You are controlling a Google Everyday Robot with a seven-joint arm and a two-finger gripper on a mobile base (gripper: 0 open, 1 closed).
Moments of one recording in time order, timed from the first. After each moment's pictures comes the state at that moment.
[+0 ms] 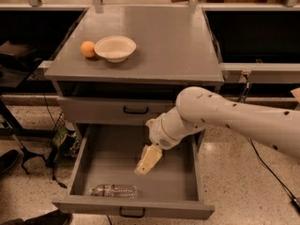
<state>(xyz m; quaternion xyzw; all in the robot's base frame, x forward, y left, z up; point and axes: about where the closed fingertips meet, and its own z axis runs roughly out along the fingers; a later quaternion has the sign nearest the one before) 0.488 0.023 0.671 -0.61 0.73 0.20 0.24</state>
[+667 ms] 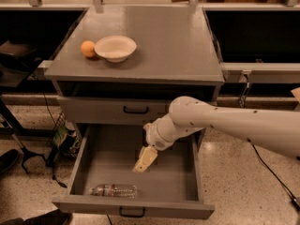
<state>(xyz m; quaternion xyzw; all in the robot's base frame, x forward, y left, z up) 0.524 0.030 0.604 -0.60 0.73 0.21 0.24</state>
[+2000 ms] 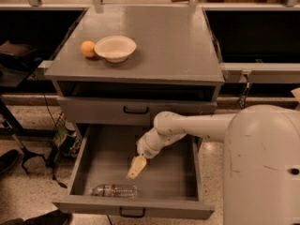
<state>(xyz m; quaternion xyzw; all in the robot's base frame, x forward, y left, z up) 0.555 0.072 0.465 -0.59 0.74 0.27 0.17</state>
